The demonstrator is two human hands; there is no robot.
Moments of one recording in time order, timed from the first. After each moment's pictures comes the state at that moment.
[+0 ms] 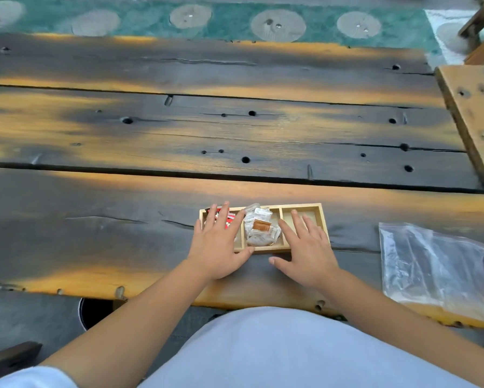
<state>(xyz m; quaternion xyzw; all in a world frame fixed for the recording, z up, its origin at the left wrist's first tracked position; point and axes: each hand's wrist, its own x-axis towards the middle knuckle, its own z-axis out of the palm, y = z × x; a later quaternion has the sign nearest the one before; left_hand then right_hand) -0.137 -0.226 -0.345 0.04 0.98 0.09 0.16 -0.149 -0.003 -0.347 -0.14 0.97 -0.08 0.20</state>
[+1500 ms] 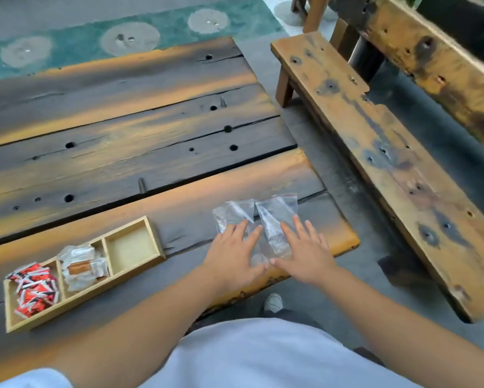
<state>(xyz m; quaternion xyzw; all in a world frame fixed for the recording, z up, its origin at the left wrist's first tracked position) -0.136 0.183 -0.350 0.33 0.92 0.06 0.21 -0.080 0.376 -0.362 0.11 0.95 -0.13 0.26</state>
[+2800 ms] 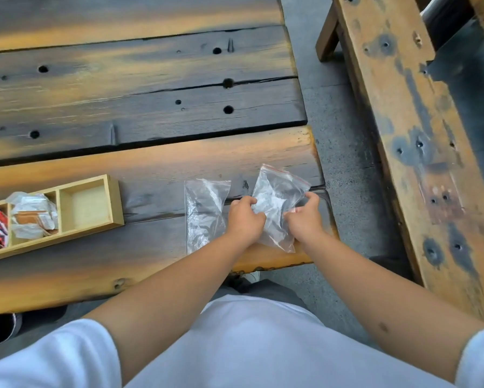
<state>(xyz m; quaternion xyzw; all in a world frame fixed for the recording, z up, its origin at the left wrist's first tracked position) -0.182 0.334 -0.409 -0.15 0.85 0.40 0.31 -0.167 0.470 -0.422 0.40 0.74 -0.50 0.20</state>
